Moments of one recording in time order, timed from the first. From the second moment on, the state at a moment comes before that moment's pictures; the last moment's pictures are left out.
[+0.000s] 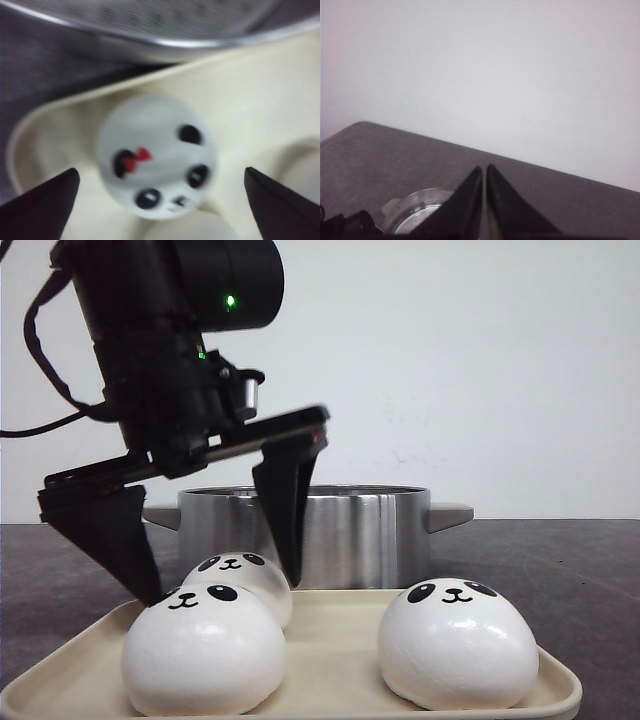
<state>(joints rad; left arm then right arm) -0.76 1.64 1.07 -0.66 0.03 -0.57 1.06 1.07 2.29 -1.35 0.64 0.11</state>
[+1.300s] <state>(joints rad) -0.78 1.37 1.07 -0.68 0.03 -0.52 1.06 1.07 2.16 -1.35 0.65 0.17</state>
